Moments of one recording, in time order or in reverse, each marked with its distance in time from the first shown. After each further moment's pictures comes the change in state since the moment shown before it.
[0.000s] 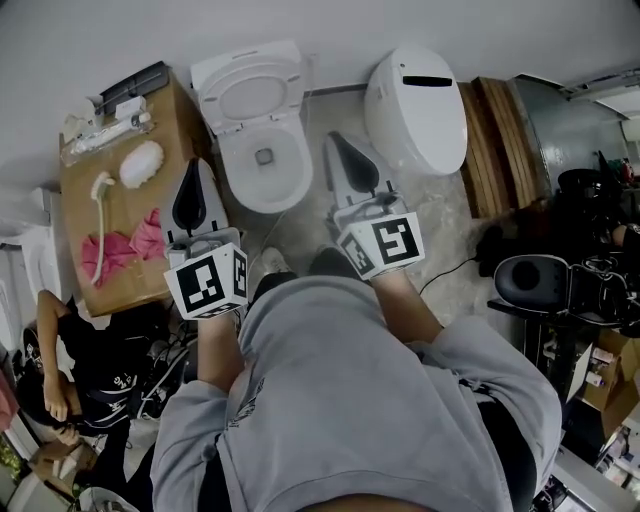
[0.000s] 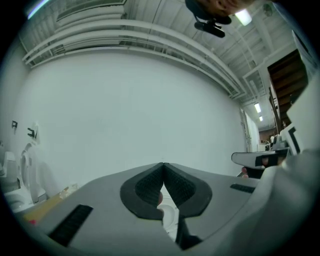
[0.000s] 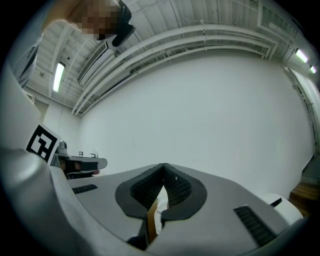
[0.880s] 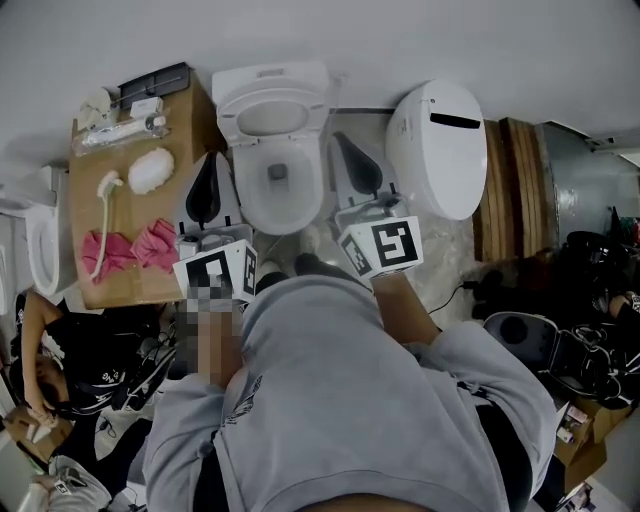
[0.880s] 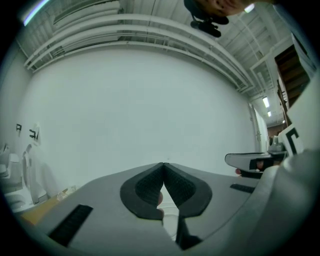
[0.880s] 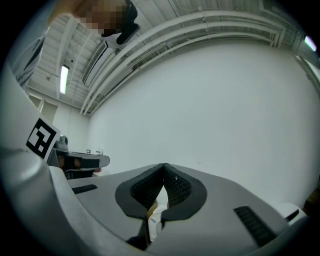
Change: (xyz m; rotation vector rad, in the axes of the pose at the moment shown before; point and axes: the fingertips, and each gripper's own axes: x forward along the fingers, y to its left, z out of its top) left arm 0.110 -0.001 -0.008 0.007 0.022 0.082; right arm 0.115 -0.057 -0.017 -0.010 0.019 0.125
